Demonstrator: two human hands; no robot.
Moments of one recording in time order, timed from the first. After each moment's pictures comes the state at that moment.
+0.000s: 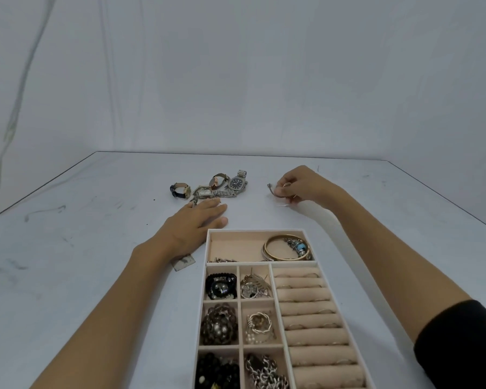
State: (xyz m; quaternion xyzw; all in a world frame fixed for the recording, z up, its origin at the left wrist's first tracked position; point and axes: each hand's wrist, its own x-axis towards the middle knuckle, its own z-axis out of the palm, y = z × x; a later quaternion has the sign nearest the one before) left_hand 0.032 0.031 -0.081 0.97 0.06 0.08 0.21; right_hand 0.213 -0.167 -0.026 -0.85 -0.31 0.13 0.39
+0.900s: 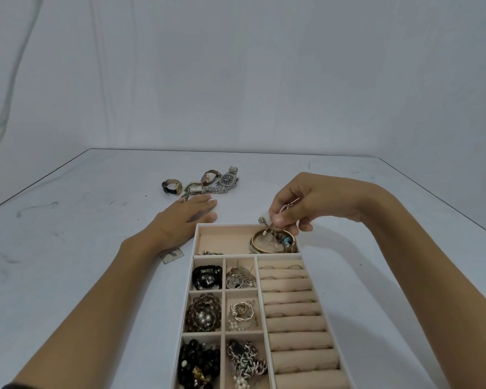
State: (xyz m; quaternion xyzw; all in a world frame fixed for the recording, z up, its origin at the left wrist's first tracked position) left_hand 0.043 0.047 -0.096 0.97 0.07 0.09 0.24; right_hand 0.116 -0.228 0.029 -0.79 -0.44 0.31 0.29
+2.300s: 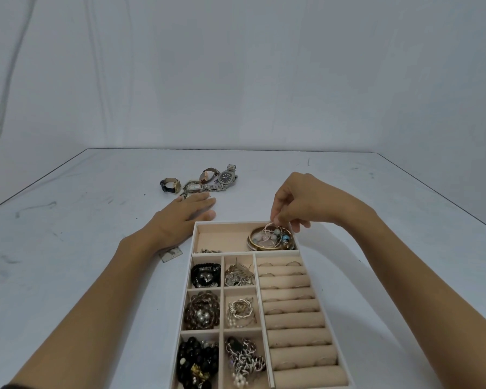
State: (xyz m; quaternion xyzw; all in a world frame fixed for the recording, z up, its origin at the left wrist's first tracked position) left_hand 0.048 0.055 -0.102 0.96 0.05 0.08 0.24; right_hand 0.122 -0.213 0.005 -0.88 -0.40 0.14 0.23
